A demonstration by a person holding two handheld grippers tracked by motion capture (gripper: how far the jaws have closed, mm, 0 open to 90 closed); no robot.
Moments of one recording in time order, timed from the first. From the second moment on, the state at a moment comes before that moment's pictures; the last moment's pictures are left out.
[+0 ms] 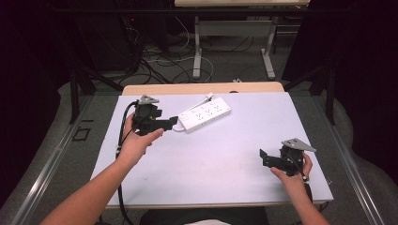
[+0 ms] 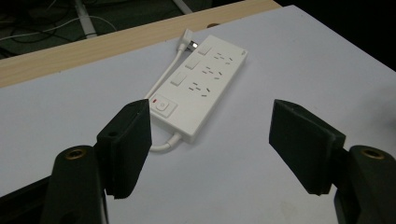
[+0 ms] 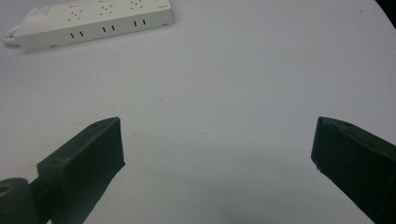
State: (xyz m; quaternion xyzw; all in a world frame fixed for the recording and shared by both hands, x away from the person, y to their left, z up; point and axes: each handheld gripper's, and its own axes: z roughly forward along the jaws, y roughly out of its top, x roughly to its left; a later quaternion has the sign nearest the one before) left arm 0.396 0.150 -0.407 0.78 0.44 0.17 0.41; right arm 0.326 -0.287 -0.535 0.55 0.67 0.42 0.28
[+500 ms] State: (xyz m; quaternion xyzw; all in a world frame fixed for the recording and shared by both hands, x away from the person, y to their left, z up) left arm 0.421 0.132 -0.381 0.78 0.45 0.14 0.40; right arm 0.326 -0.287 -0.537 0.55 0.67 0.42 0.27
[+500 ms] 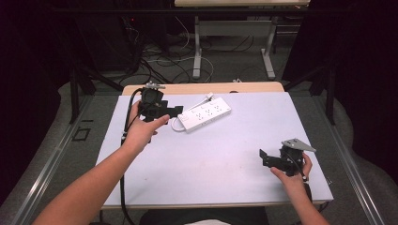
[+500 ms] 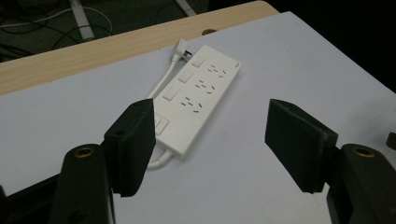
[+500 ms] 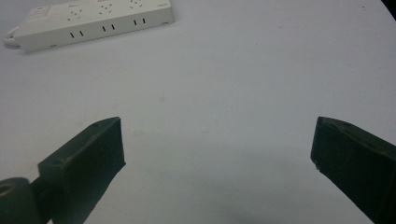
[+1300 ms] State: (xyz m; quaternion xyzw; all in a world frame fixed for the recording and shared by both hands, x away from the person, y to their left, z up) left arm 0.467 0.109 -0.367 0.76 0.50 0.14 0.39; right arm 0.327 -0.288 -0.538 0.55 0.67 0.41 0.27
